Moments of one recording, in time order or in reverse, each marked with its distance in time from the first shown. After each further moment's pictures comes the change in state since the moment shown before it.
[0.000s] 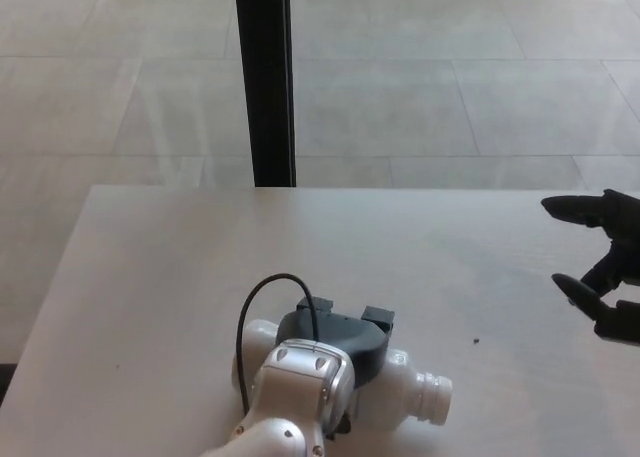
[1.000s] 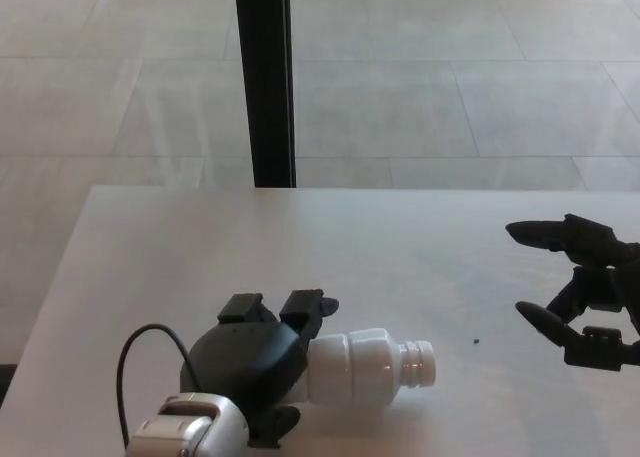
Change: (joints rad) left_arm 0.359 0.173 0.297 -0.310 -0.224 -0.261 0.407; right_arm 0.028 0.008 0.096 0.004 -0.009 0.000 0.003
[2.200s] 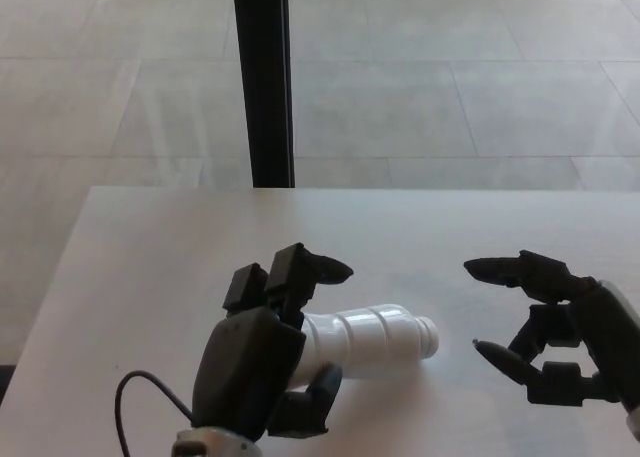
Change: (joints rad) left_arm 0.157 -0.164 0.174 0.070 -0.249 -0.410 0.472; right_arm 0.046 0.044 0.083 0.000 -0.006 -0.001 0.000
